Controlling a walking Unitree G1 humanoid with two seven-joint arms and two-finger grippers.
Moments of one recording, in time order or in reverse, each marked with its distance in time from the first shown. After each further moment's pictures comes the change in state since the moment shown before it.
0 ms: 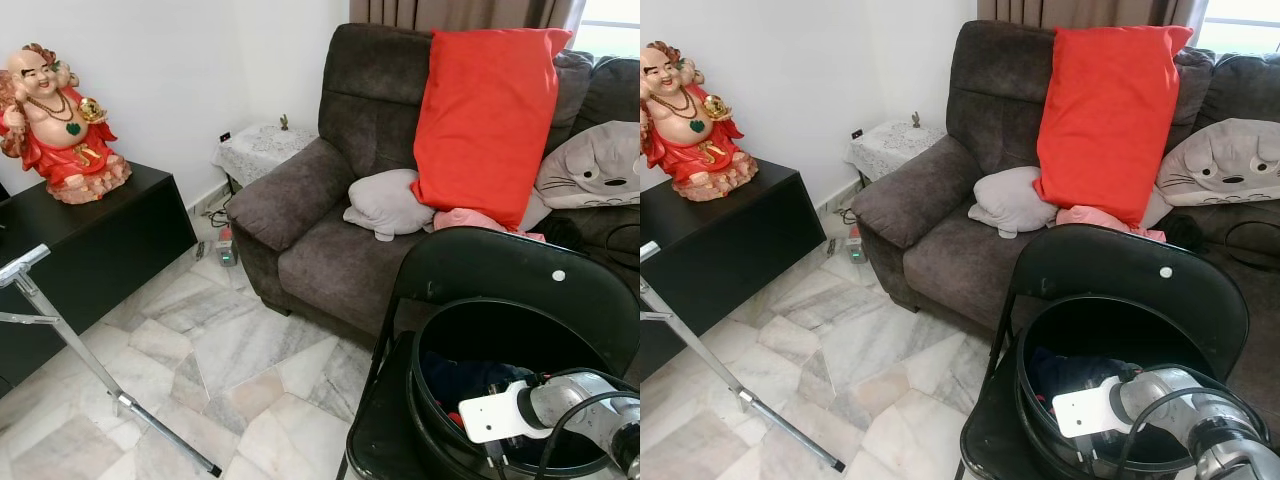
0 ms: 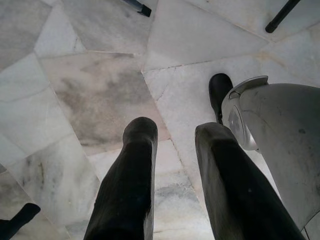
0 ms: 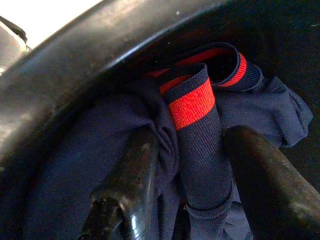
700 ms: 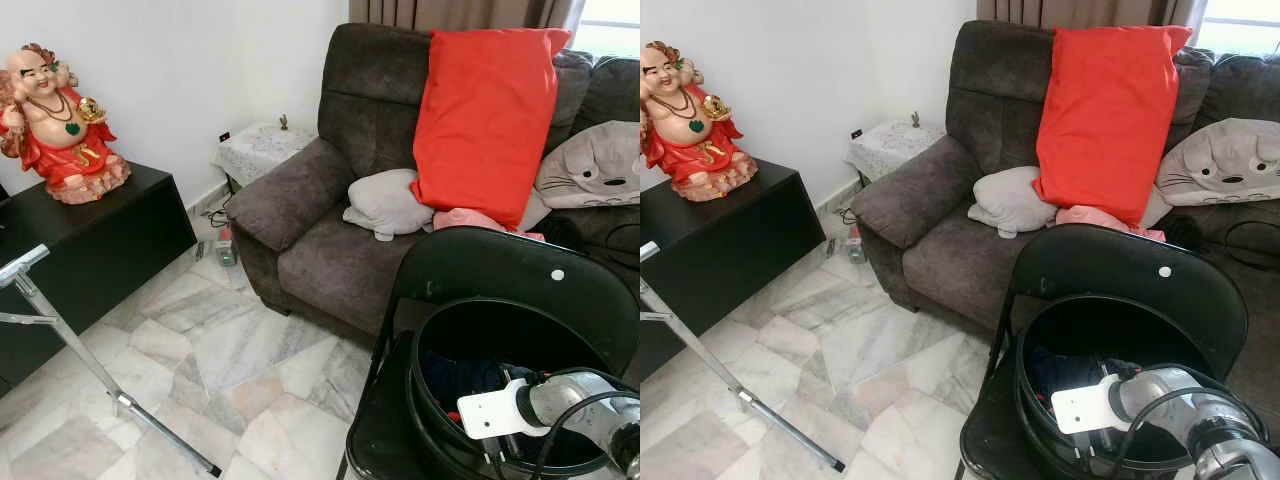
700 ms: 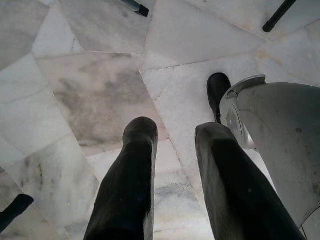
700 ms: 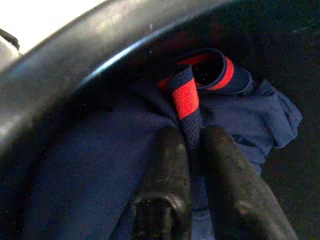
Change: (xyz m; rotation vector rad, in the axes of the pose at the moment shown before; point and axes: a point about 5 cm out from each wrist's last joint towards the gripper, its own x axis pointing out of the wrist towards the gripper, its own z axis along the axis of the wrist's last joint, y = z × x) left arm 0.000 -0.001 0.000 0.004 0.000 -0.009; right arm 0.001 -0.002 0.002 0.018 -0.017 -0.028
